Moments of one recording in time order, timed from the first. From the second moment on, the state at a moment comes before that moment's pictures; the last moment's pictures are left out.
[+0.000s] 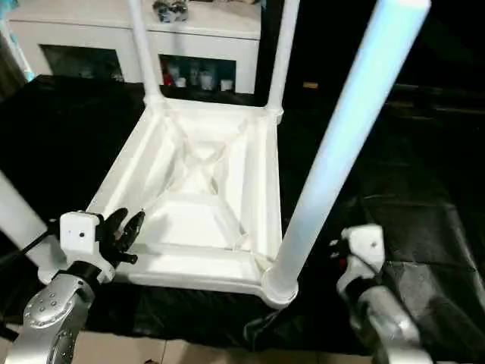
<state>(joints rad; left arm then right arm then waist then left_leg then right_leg) 0.10 0.09 0.10 -0.12 -0.11 0.17 -0.33 0.17 -0.23 -0.11 -0.10 0.18 0.25 0.33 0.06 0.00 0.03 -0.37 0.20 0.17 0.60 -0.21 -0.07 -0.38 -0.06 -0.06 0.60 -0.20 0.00</state>
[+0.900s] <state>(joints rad) 0.19 0.15 0.06 -0.20 -0.17 0.17 -0.42 0.16 -0.27 -0.13 -0.07 0.16 0.20 0.32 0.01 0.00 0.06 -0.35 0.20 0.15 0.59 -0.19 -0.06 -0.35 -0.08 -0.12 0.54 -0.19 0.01</state>
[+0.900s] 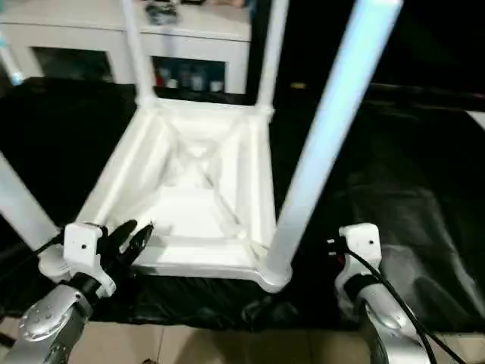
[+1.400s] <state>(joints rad) 0.37 0.16 0.13 -0.28 -0.32 0.06 -0.52 0.30 -0.41 -0.18 -0.16 0.37 0.18 0.67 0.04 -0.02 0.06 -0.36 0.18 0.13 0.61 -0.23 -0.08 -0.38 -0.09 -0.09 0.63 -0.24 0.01</state>
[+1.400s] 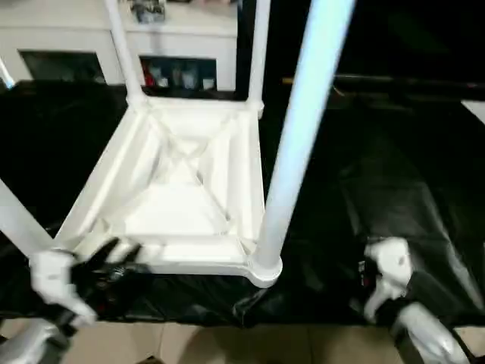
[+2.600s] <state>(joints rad) 0.57 0.37 0.32 0.01 -0.54 -0.12 -0.97 0.21 -0.48 0.02 -0.18 0.39 0.15 0.95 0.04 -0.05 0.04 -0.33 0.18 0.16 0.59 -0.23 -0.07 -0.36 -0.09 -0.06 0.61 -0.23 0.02</state>
